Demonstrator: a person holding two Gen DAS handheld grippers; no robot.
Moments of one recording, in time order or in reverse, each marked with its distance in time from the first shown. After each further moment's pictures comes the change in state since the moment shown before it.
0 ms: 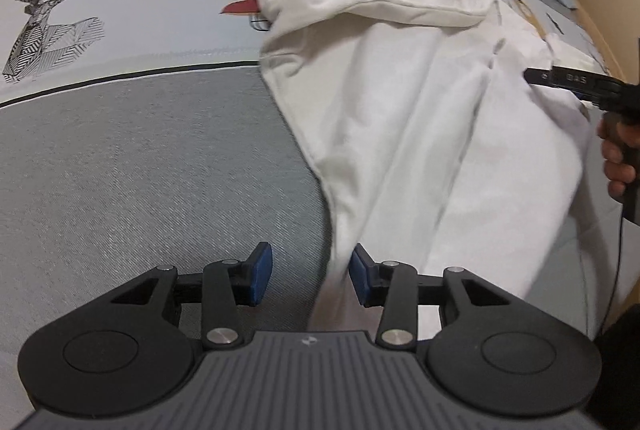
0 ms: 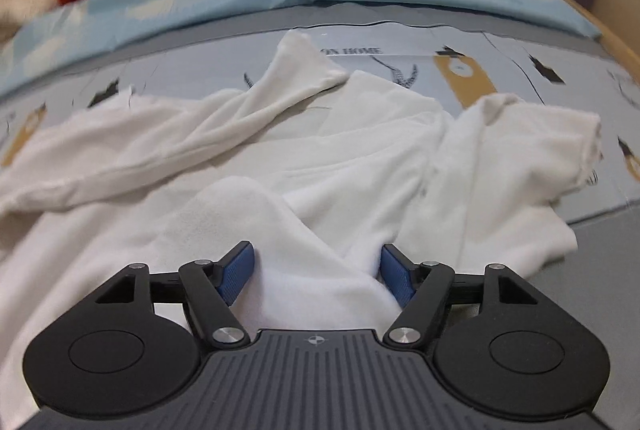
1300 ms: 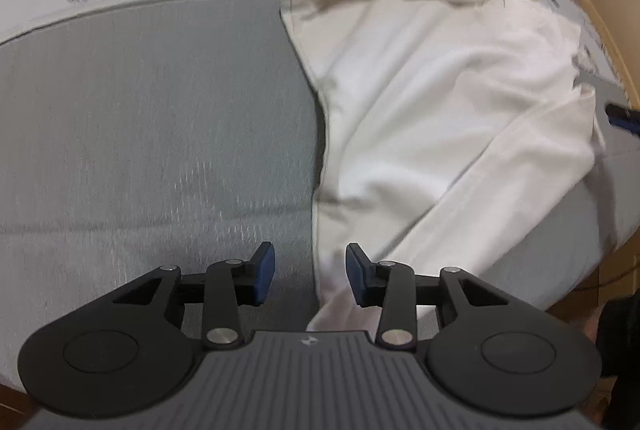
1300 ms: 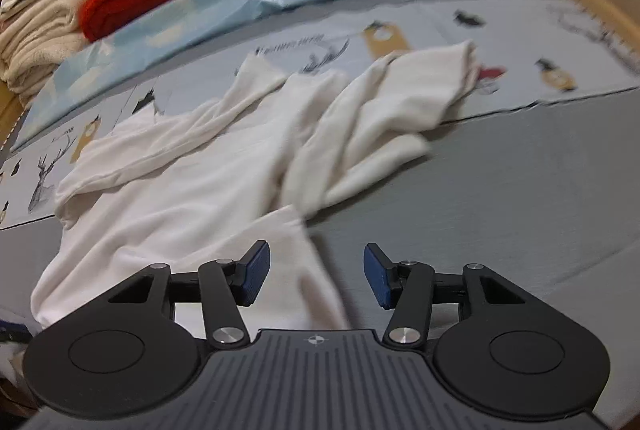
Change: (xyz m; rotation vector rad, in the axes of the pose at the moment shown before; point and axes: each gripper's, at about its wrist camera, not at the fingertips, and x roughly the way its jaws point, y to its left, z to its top) left arm -0.064 0.025 -0.077 -0.004 0.107 -0.004; right arm -0.134 -0.101 -0.066 0.151 0.048 0.150
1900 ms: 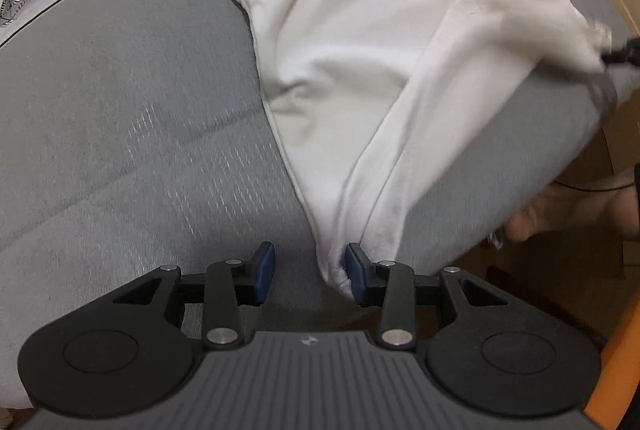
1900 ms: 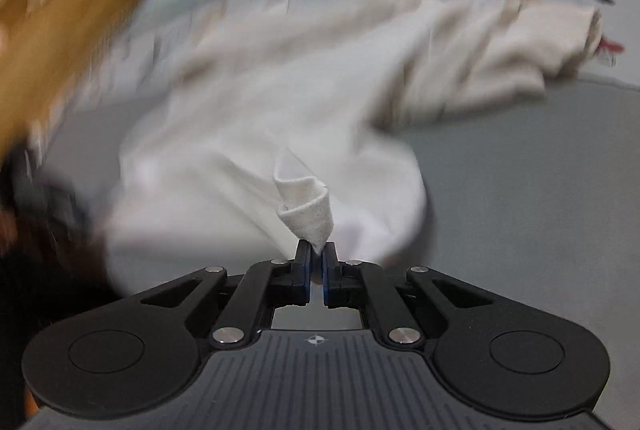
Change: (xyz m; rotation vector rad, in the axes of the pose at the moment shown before) left arm -0.010 -0.021 -0.047 0.305 0.145 0.003; right arm -0.028 0.000 -0.062 -0.313 0.270 0.279
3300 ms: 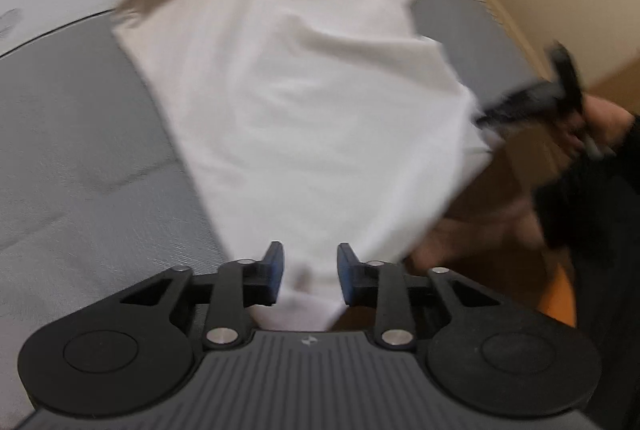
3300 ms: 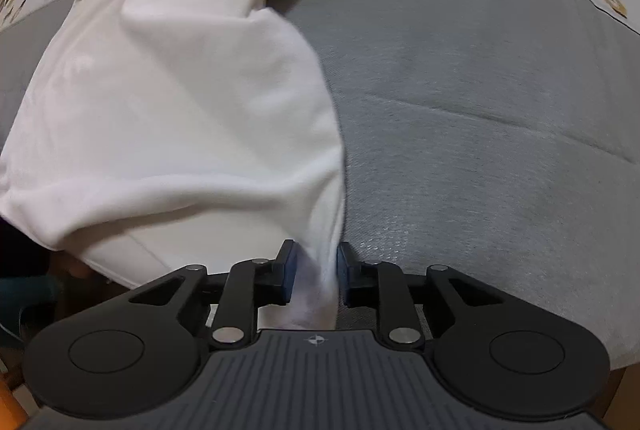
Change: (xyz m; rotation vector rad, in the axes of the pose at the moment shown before) left arm -0.070 0.006 -0.020 0.021 -0.182 -0.248; right arm 0.022 -0.014 -0.036 0.053 0.190 -0.241
